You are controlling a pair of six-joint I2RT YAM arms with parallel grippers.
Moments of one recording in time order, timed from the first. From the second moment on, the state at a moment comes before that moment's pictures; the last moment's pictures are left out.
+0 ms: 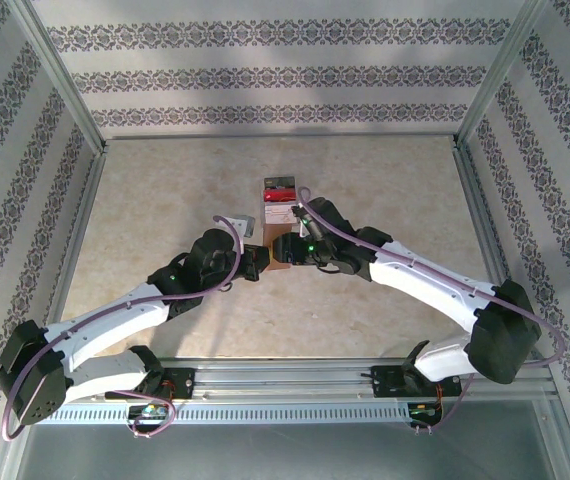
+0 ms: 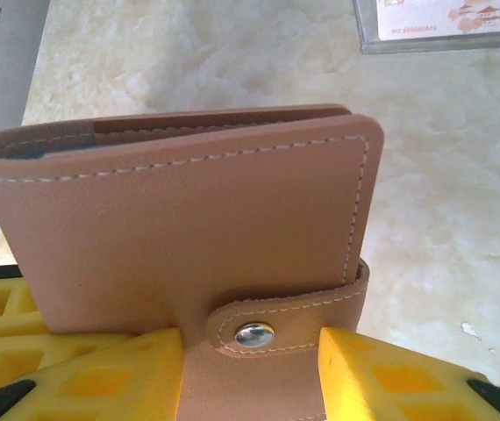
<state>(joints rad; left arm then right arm) -0.75 1.12 0.69 -0.05 0.03 -0.61 0.78 1.39 1.06 -0.46 -0.14 0.73</state>
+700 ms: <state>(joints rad) -0.75 1.13 0.69 -0.04 0.05 -0.61 0.78 1.40 1.07 -0.47 -0.09 0.67</state>
